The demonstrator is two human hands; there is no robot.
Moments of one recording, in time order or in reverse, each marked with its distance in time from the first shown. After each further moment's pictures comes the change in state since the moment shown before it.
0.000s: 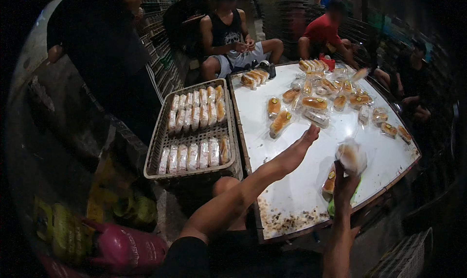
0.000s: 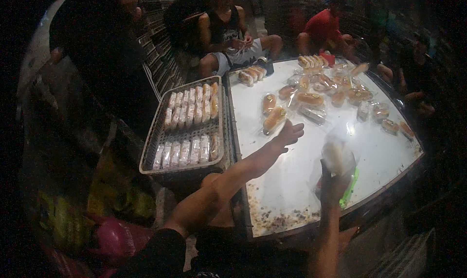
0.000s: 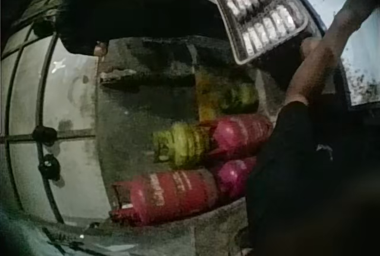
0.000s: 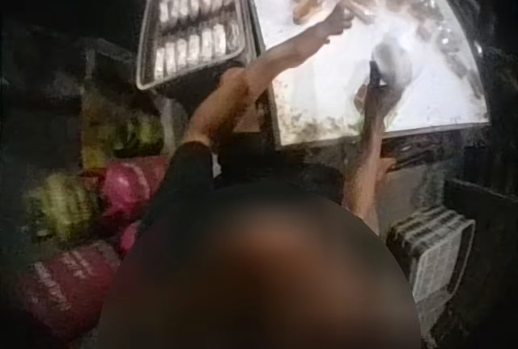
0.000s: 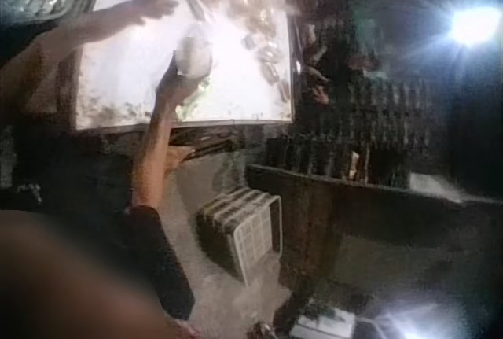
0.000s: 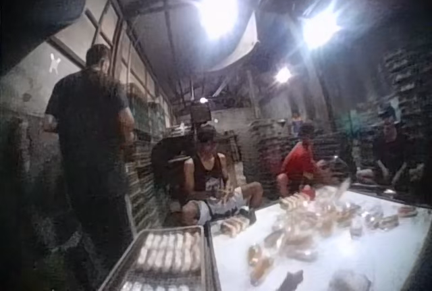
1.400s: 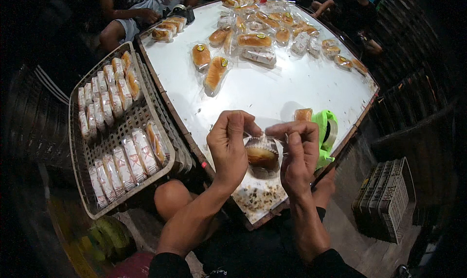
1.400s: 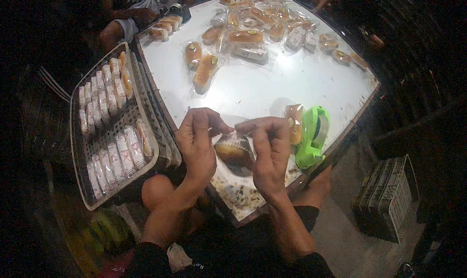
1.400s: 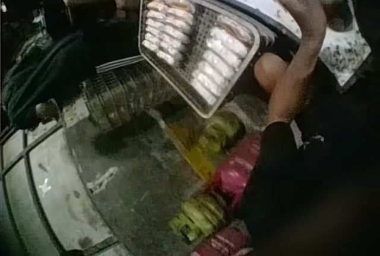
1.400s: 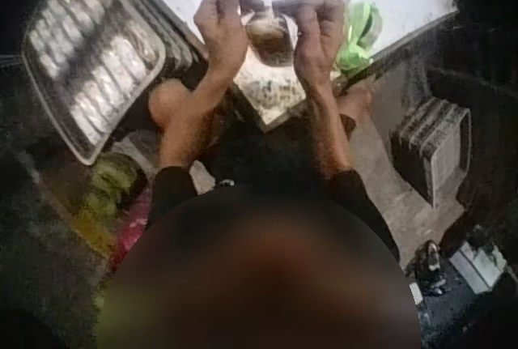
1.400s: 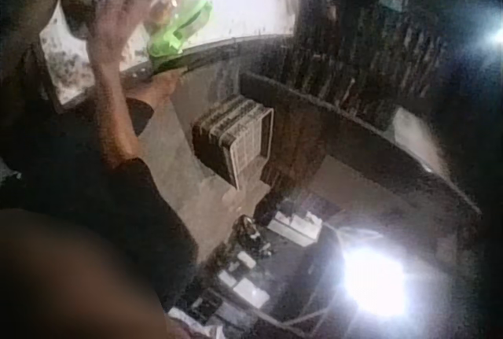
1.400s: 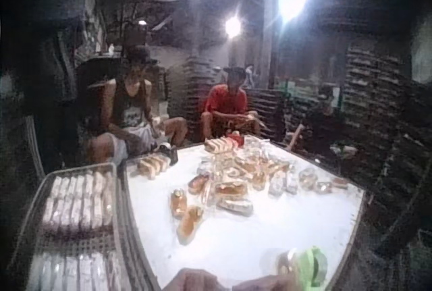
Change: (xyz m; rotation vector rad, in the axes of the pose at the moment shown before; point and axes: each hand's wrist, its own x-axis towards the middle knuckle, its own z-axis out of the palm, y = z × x) left_hand -0.011 -0.085 -0.031 -0.316 0.581 0.330; right_hand -0.017 -0.109 0.089 0.674 -0.014 0.297
